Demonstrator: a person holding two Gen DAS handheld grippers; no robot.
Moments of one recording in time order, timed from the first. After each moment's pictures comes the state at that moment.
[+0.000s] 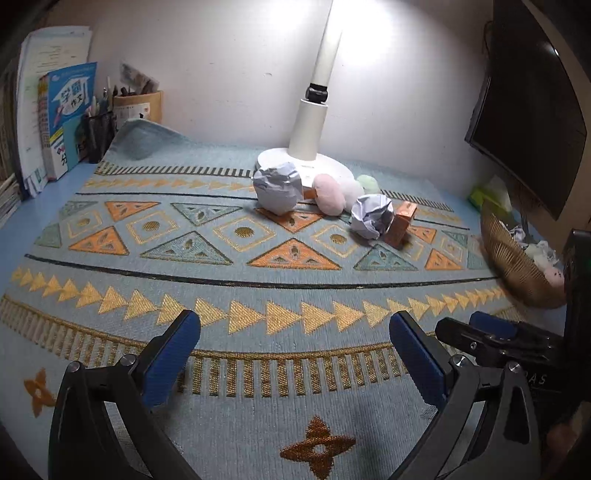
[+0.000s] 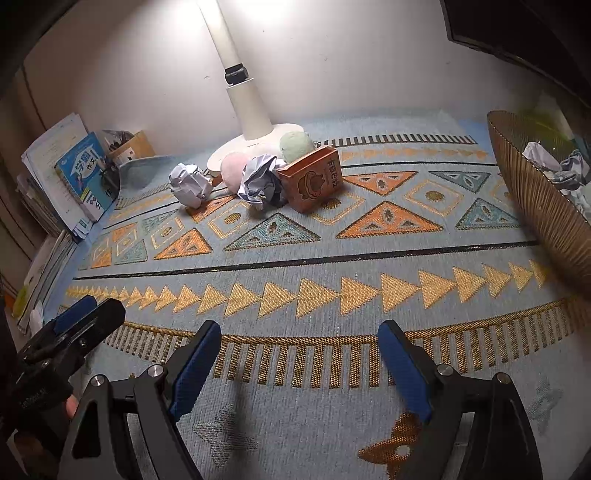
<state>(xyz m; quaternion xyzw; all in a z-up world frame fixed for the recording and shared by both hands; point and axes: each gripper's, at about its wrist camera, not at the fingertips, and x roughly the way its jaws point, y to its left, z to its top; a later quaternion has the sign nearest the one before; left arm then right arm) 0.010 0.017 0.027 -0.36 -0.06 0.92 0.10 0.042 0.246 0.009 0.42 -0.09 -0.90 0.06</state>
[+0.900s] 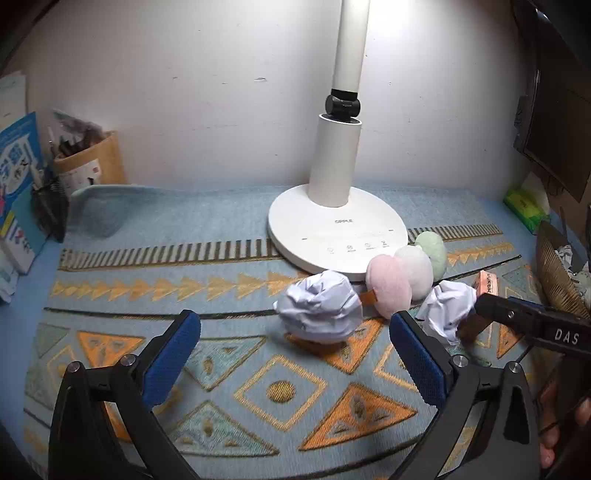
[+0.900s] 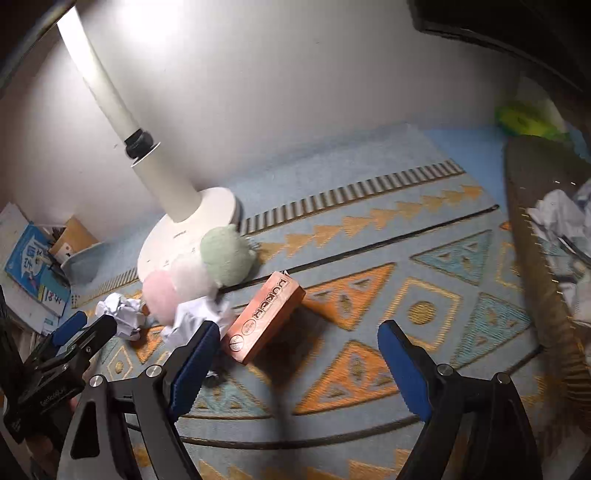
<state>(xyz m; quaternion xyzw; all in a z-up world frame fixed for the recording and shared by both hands) -0.143 0.017 0.045 -0.37 0.01 0.92 0.11 -0.069 0.299 0.028 0.42 -0.17 -0.89 -0.04</state>
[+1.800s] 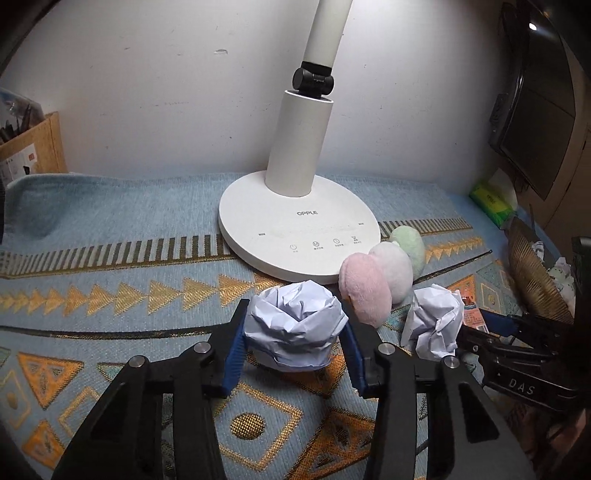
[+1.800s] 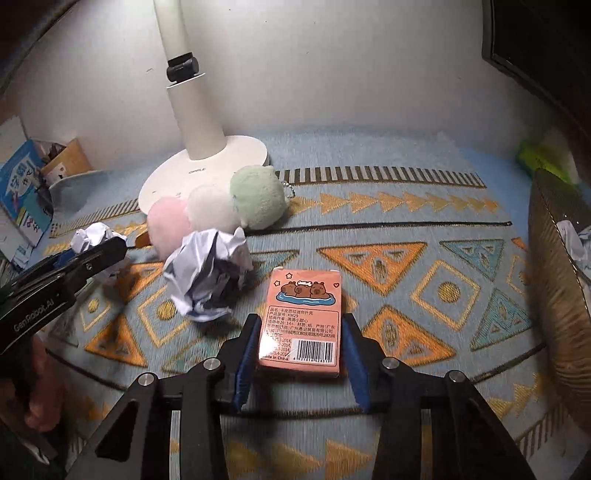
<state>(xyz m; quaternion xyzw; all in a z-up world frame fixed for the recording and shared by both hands) -0.160 0.020 0.024 -0.38 -0.02 0.90 0.20 -0.055 0.244 0.014 0.45 -0.05 -0.89 -0.01</state>
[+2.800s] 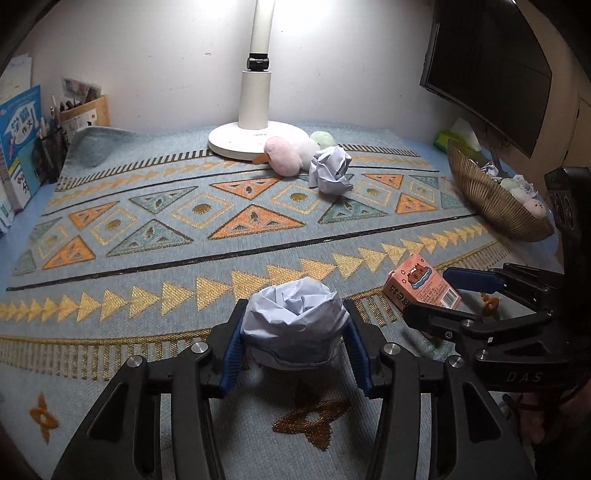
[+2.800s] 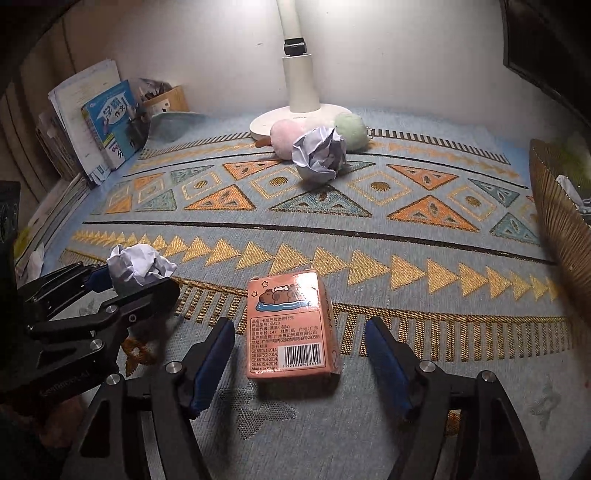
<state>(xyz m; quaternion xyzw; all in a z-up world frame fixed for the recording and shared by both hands) 0.020 0.030 0.020 -0.40 0.01 0.90 0.18 0.052 0.209 0.002 0.45 -0.01 -0.89 0.10</state>
